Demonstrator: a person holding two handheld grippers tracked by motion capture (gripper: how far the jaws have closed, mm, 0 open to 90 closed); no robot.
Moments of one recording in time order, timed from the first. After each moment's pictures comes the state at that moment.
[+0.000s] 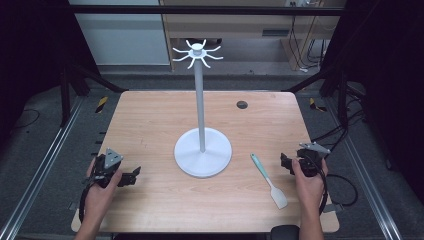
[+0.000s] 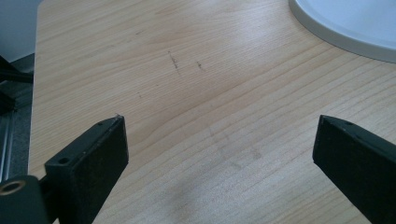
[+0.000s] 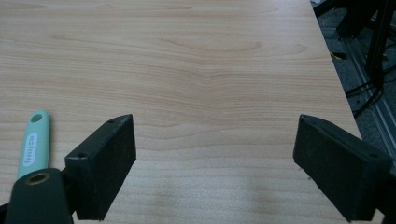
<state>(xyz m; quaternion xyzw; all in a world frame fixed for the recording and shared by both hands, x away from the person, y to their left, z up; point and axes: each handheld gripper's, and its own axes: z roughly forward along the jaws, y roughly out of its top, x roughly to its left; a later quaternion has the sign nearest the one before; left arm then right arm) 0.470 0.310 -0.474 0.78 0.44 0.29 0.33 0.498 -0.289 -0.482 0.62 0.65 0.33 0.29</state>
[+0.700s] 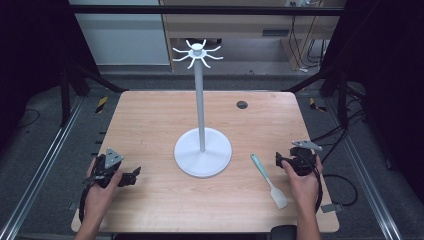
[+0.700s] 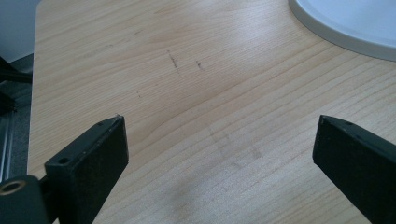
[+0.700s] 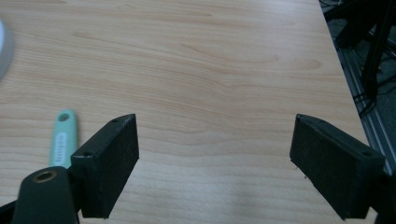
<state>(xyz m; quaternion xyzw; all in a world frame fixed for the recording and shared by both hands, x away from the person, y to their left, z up) 0.471 0.309 -0.474 0.79 0.43 0.29 0.33 0.500 -0.266 -0.471 0.60 0.68 0.31 0.30</state>
